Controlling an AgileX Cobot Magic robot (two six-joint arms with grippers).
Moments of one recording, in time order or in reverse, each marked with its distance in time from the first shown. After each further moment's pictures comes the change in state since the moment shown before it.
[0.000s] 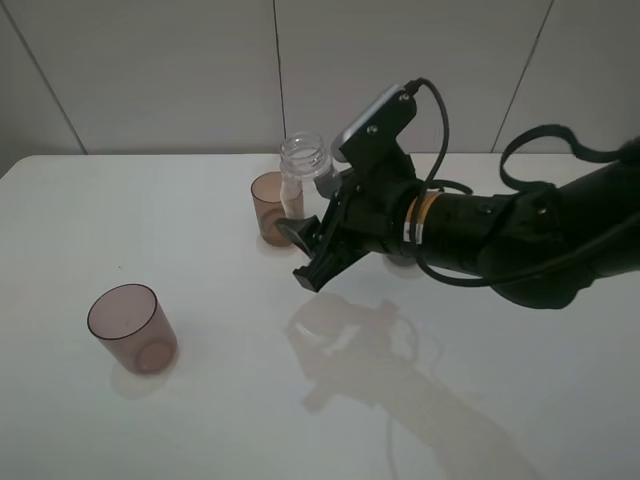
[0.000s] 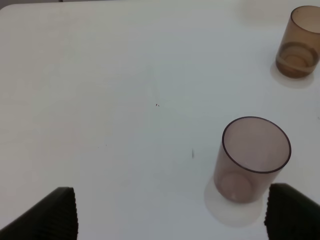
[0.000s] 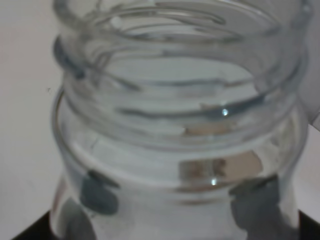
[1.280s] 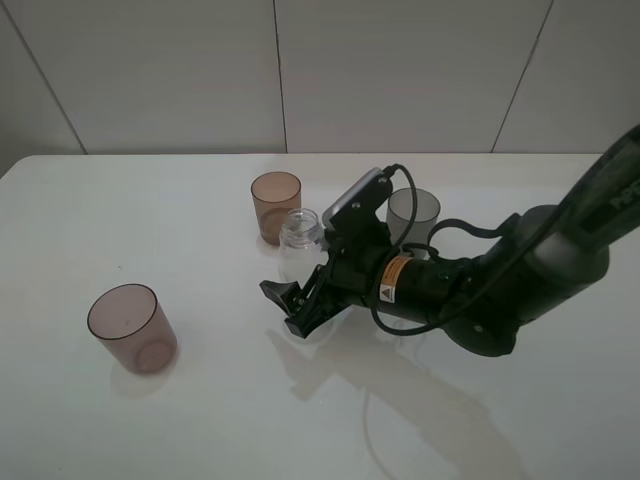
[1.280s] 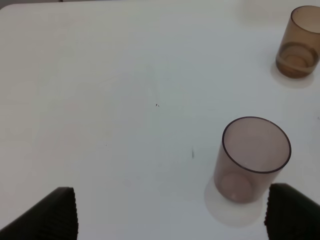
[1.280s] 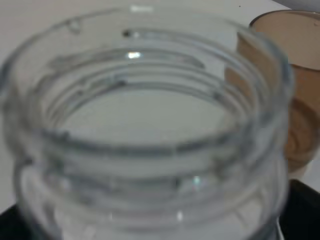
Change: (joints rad) left arm 0.000 0.000 0.000 0.000 0.000 0.000; right arm 0.000 0.309 0.003 -0.029 -0.279 0.087
